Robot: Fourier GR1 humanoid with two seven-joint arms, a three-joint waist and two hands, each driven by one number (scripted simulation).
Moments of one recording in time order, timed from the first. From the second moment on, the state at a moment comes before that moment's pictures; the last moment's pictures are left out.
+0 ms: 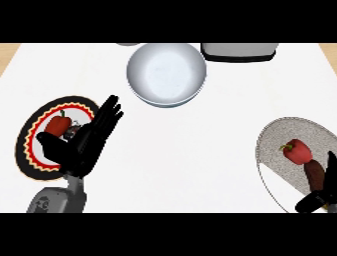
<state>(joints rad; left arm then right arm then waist) -0.13 0.07 -0.13 -1.54 0.18 -0.07 0.14 0.09 -0.33 0.03 -1.54 0.97 0.13 0.84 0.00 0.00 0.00</state>
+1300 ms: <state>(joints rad) -0.13 0.05 -0.13 -1.57 0.18 -0.12 0.19 -0.06 -0.23 0.35 -1.52 1.20 0.15 0.57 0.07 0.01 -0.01</state>
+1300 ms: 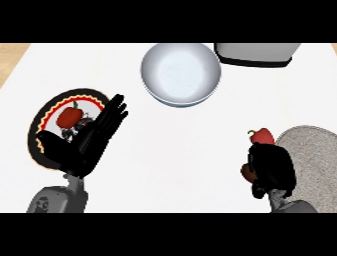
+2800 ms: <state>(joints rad) -0.10 0.05 -0.09 -1.56 0.17 -0.12 0.16 -0.99 -0.01 0.70 -1.66 0.83 0.22 1.01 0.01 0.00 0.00</state>
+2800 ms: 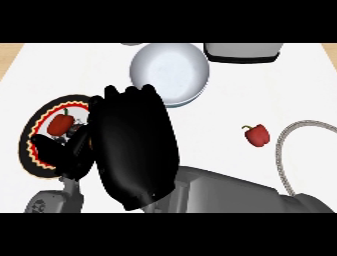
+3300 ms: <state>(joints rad) -0.12 0.03 -0.11 -1.55 0.15 -0.11 0.16 -1.09 0.00 0.49 -1.29 0.84 0.04 0.79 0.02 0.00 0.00</state>
